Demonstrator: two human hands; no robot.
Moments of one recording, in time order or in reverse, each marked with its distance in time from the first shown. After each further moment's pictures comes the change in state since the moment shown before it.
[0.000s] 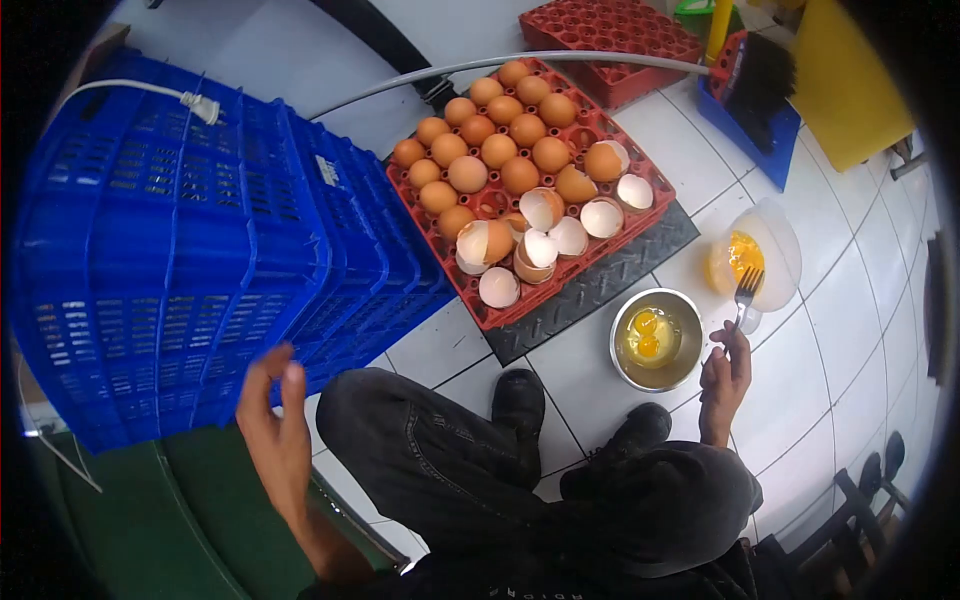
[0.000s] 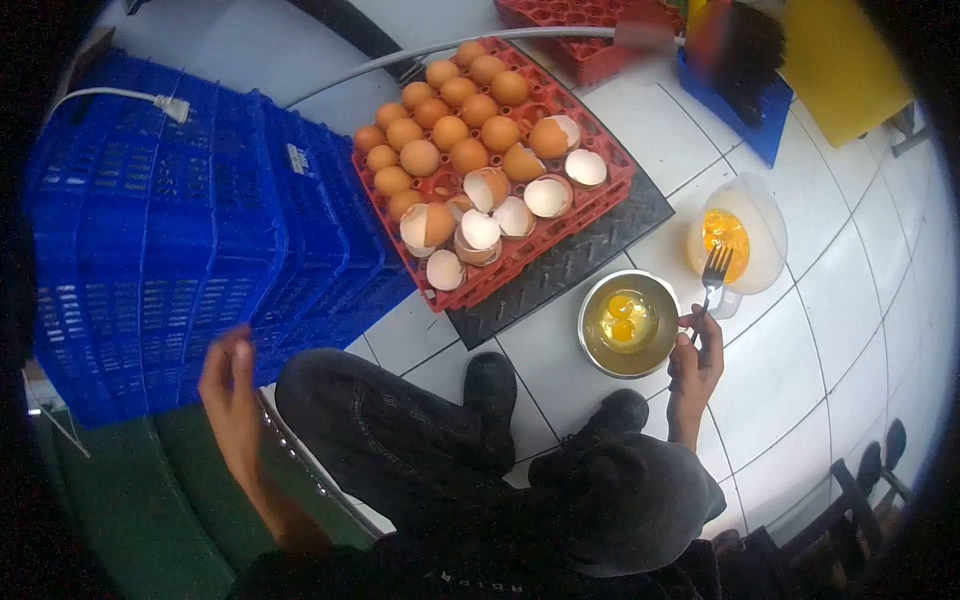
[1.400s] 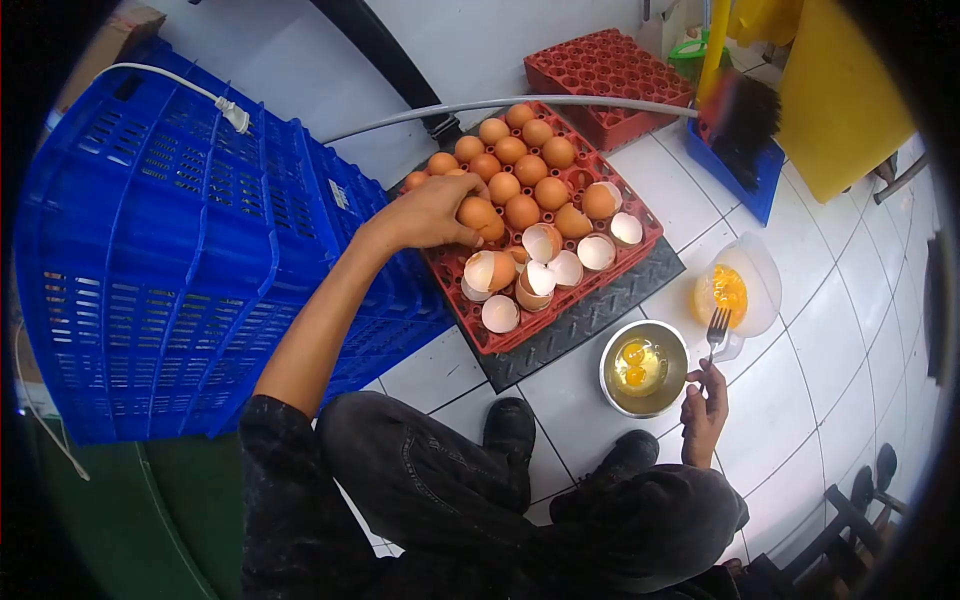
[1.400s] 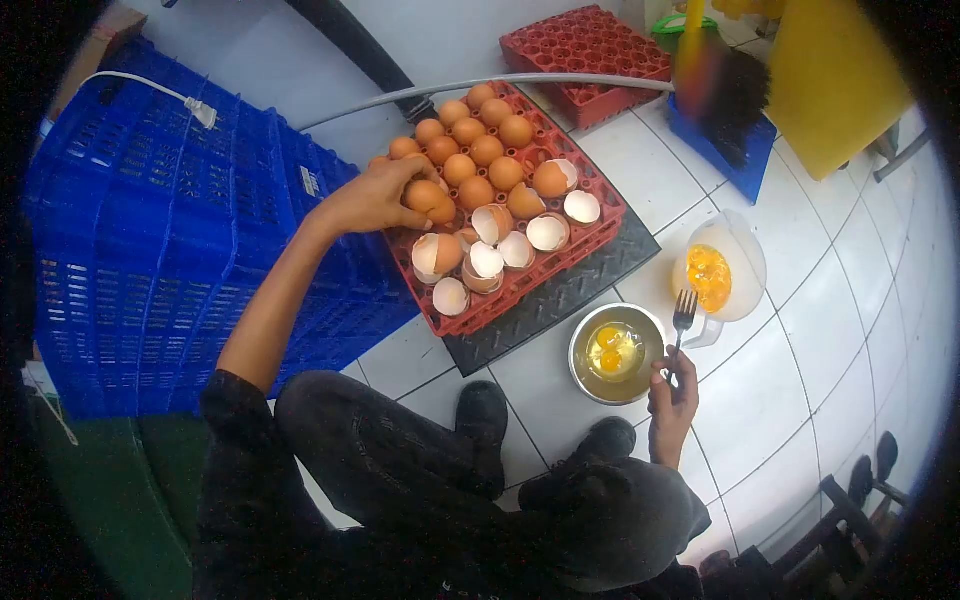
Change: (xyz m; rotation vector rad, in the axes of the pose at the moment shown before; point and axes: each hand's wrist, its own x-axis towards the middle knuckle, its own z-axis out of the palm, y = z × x) left_hand 0.182 0.079 0.161 0.238 -0.803 0.792; right_hand -0.020 0.002 -0.003 0.022 -0.045 0.032
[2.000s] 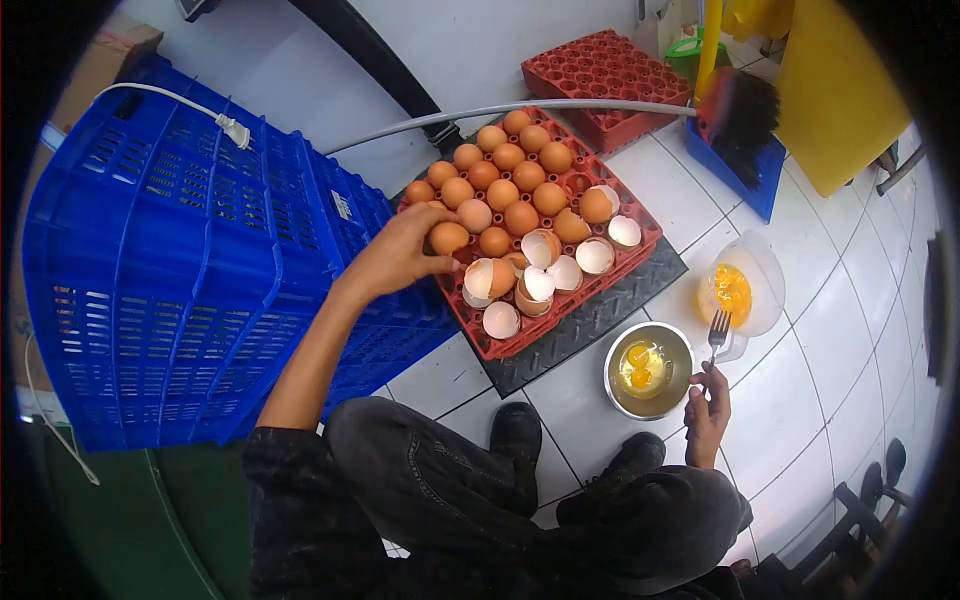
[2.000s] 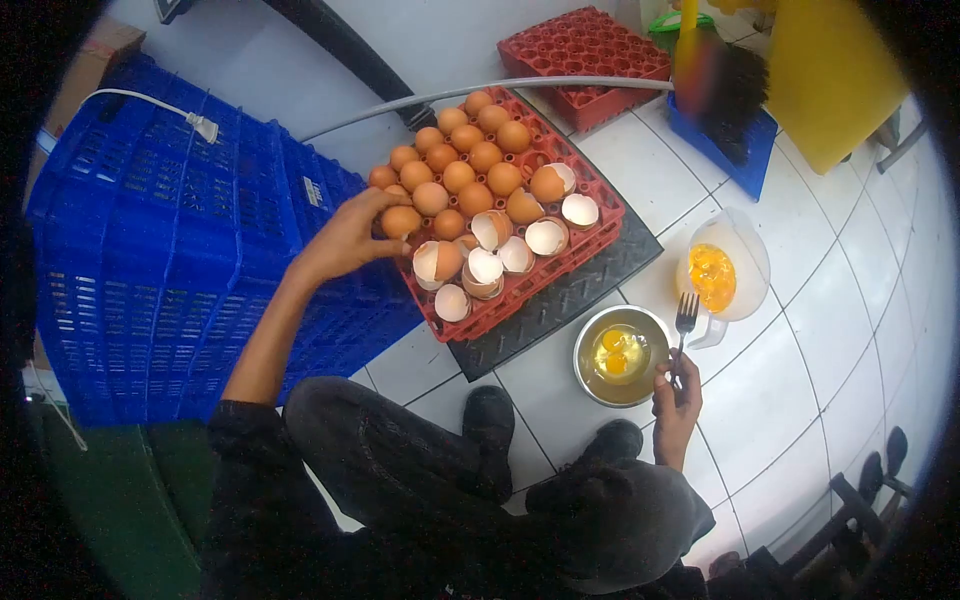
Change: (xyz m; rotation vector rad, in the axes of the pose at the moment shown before) left_hand -0.042 -0.017 0.016 -0.109 0.184 -0.024; right_hand 0.000 0.003 -0.001 -0.034 0.025 0.021
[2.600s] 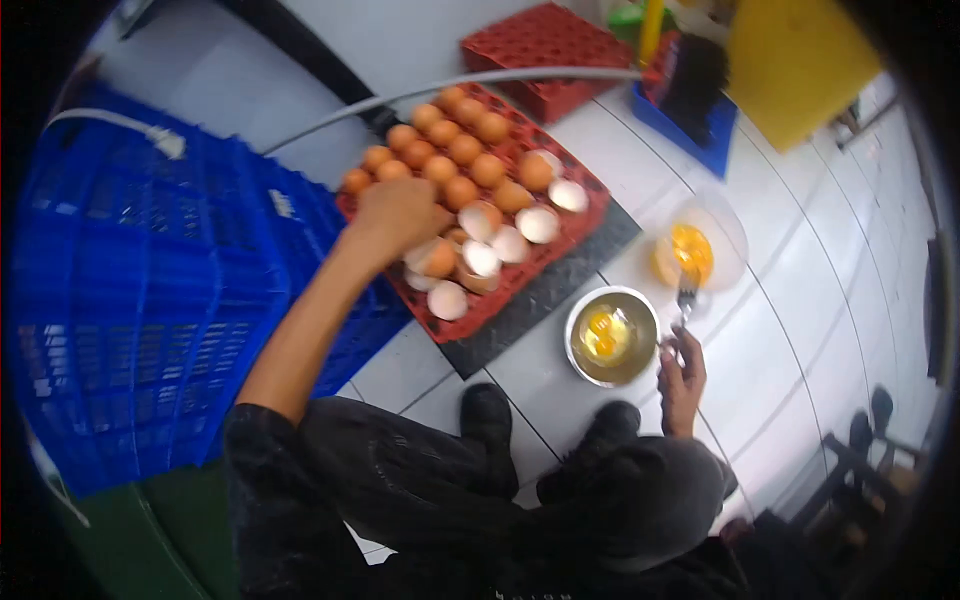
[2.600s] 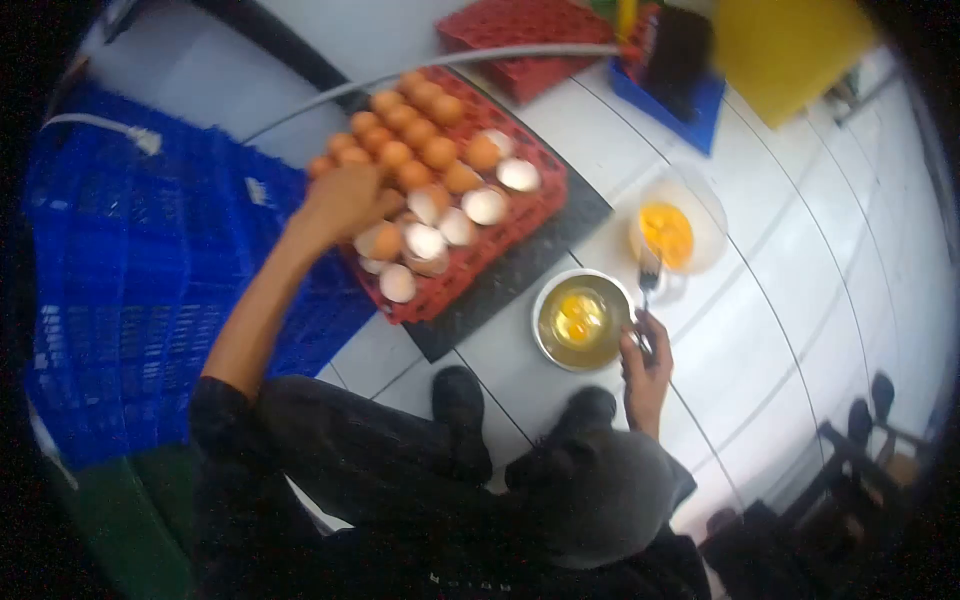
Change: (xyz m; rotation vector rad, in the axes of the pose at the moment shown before) left_hand 0.054 0.054 0.032 0.509 -0.118 -0.168; right_hand -0.002 0.007 -0.008 -0.024 0.045 -0.030
